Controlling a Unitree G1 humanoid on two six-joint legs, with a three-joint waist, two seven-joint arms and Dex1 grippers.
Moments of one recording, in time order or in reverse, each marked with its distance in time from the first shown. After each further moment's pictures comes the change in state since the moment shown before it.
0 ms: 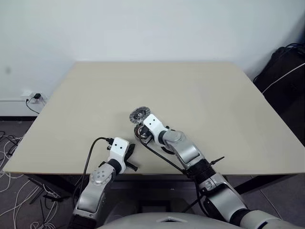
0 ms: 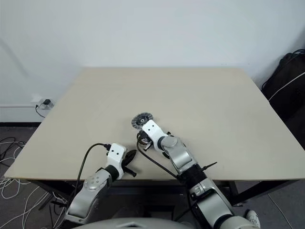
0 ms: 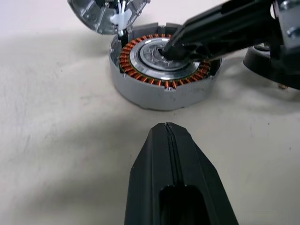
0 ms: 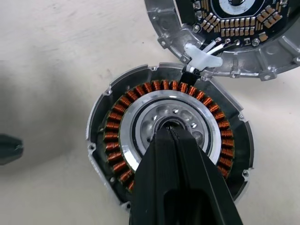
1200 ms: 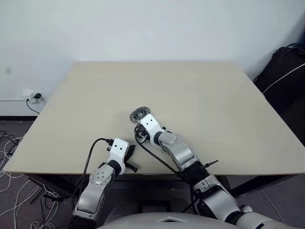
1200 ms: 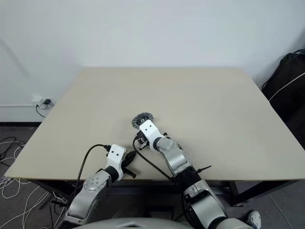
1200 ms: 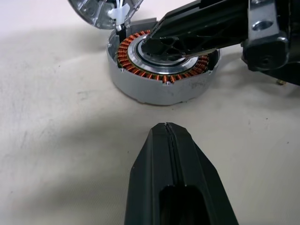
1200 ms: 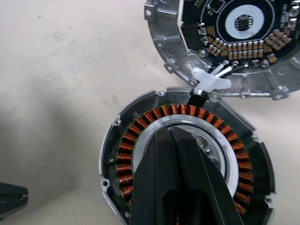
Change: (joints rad) left arm 0.010 0.006 0.001 0.000 0.000 0.001 -0.006; right arm 0.002 0.095 -0.039 0.094 -0.009 -0.097 -0.097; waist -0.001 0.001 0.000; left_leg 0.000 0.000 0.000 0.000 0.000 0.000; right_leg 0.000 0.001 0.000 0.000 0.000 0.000
